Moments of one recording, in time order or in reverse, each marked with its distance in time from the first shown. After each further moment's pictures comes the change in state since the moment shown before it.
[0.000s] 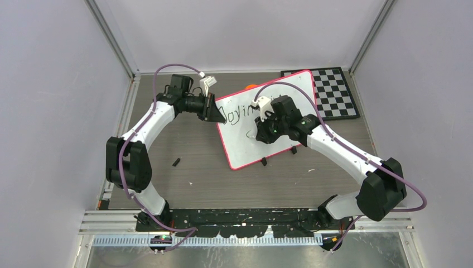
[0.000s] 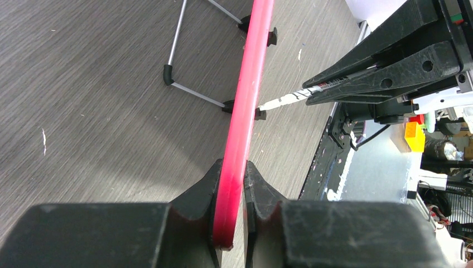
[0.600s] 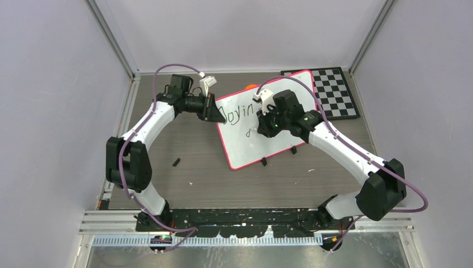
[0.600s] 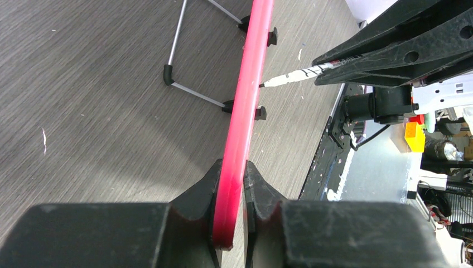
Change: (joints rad) left arm 0.000 0.000 0.000 0.000 0.000 0.000; right arm -0.017 0.001 0.057 -0.017 0.047 -0.001
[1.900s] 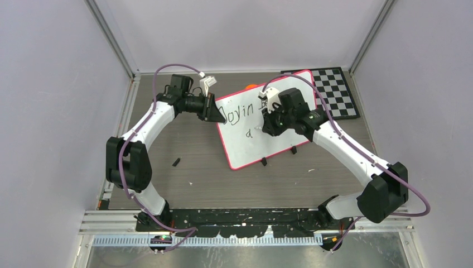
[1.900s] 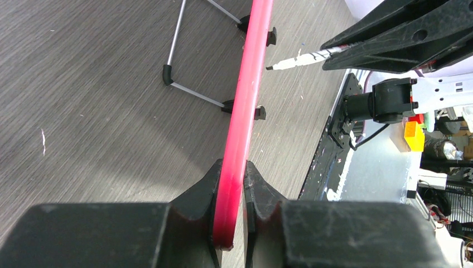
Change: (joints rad) left arm 0.000 0.000 0.000 0.000 0.003 0.002; right arm -0.038 -0.024 0.010 -0.057 -0.005 0.001
